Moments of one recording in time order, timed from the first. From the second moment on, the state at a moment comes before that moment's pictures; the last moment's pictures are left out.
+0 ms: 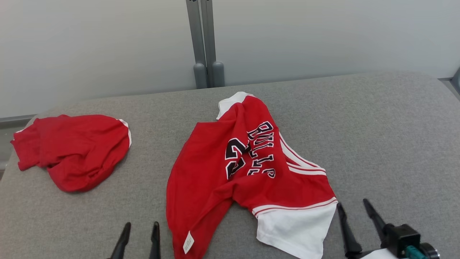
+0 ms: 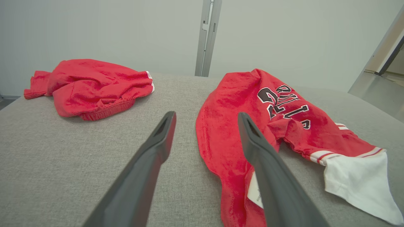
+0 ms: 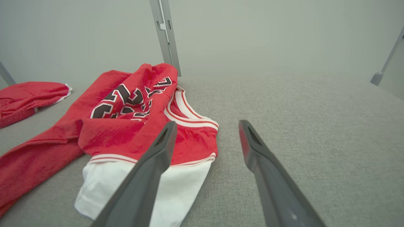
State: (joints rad) left arm 0.26 0.05 -0.09 0.06 -0.24 -0.12 -0.26; right arm 0.14 -0.06 0.02 0.15 0.12 0.13 -0.26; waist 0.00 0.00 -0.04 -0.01
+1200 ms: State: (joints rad) left arm 0.05 0.16 -0.52 0.43 -0.43 -0.13 -0.26; right arm -0.03 -0.08 0.25 0.49 0.19 0.13 -0.05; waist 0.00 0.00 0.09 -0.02
